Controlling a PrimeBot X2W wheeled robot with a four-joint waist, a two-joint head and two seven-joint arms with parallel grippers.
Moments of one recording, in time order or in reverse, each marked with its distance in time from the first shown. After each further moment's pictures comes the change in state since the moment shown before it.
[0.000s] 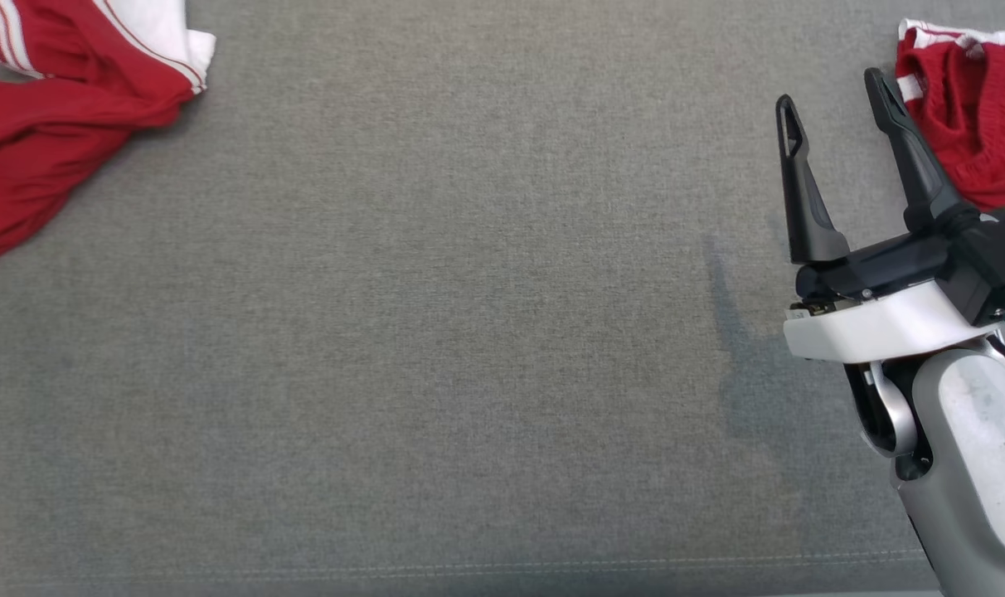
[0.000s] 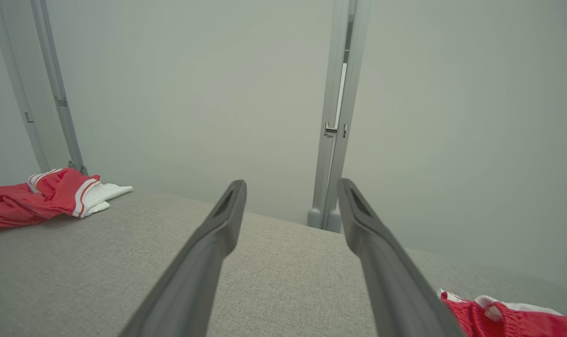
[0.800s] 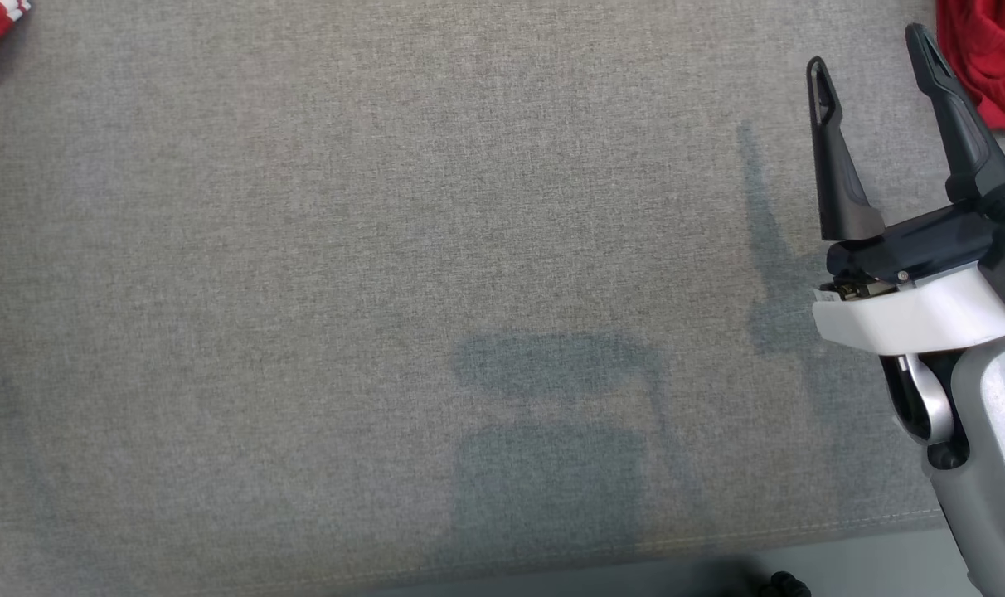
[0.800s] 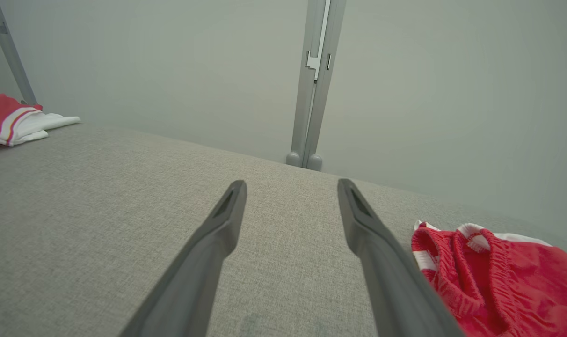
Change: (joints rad) left arm -0.160 -0.031 -0.068 0.259 -0.019 -0.012 0.034; right arm -0.017 -0.044 -0.026 -0.104 -0.032 0.002 0.051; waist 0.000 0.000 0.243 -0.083
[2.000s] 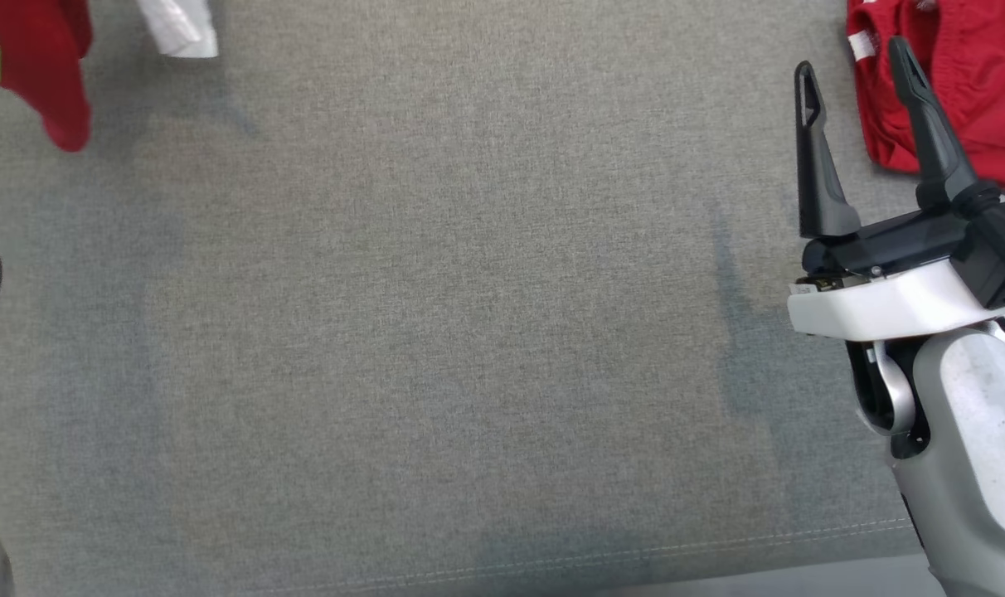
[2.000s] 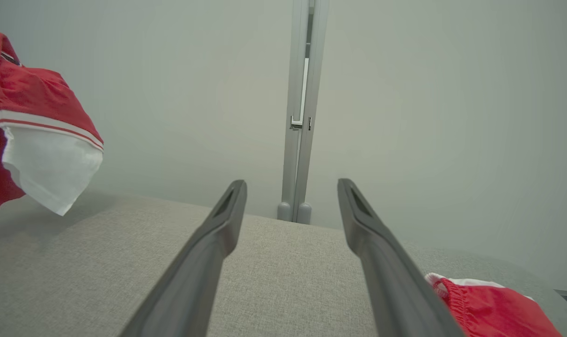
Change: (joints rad) left arm -0.242 -0.066 -0.207 -0.010 0.089 -0.187 -0.299; right arm -0.024 0.062 -0.002 0.119 0.024 0.000 -0.084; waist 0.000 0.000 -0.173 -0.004
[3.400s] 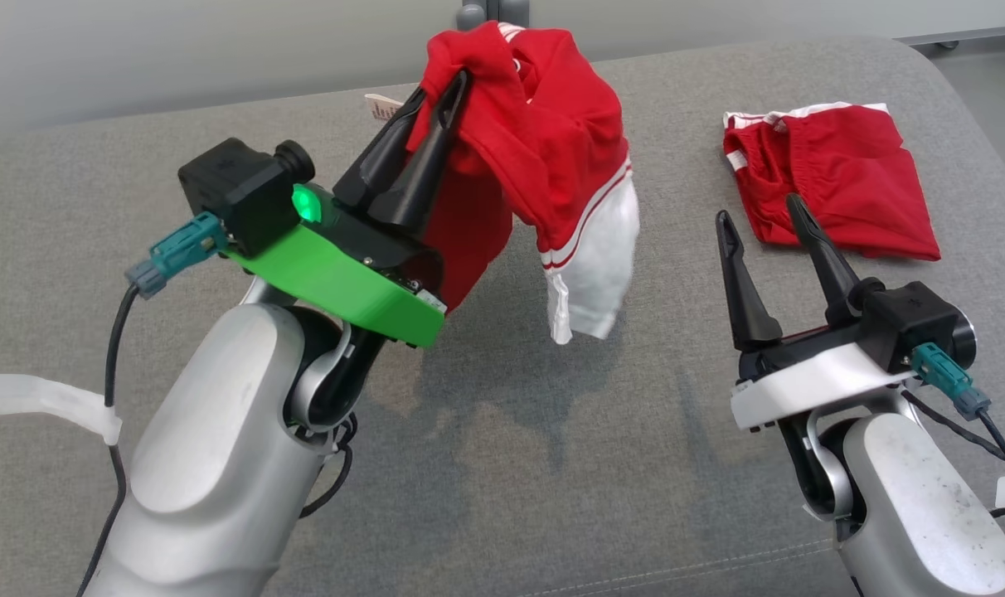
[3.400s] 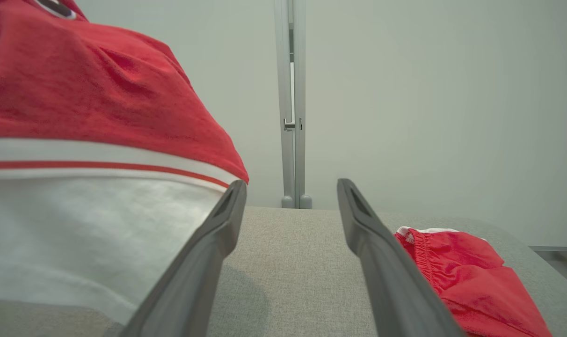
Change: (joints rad) left arm 0.335 -0.237 -0.427 -0.320 -0.144 -0.022 -0.123; right arm 0.131 0.069 0.064 0.180 0.087 0.019 -0.015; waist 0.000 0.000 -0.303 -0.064
